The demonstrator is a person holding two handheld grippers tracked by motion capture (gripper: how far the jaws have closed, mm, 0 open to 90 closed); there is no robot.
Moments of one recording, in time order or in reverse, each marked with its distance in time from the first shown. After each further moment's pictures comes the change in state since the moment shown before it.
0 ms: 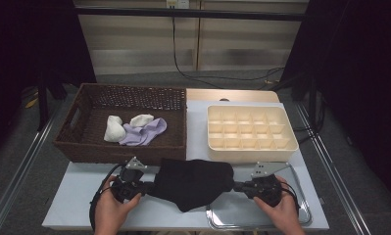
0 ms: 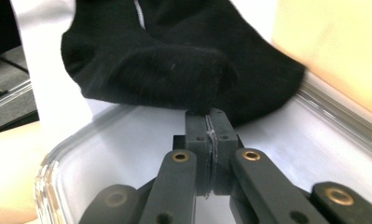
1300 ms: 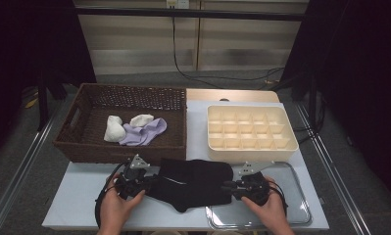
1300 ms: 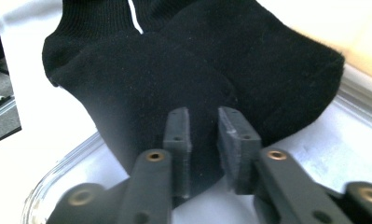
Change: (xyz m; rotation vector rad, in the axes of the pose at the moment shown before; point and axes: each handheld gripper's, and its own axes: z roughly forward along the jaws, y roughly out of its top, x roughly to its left) left arm 0.007 0.000 0.016 -0.067 0.067 0.033; right arm 0.006 0.005 0.032 0.046 0.024 0.076
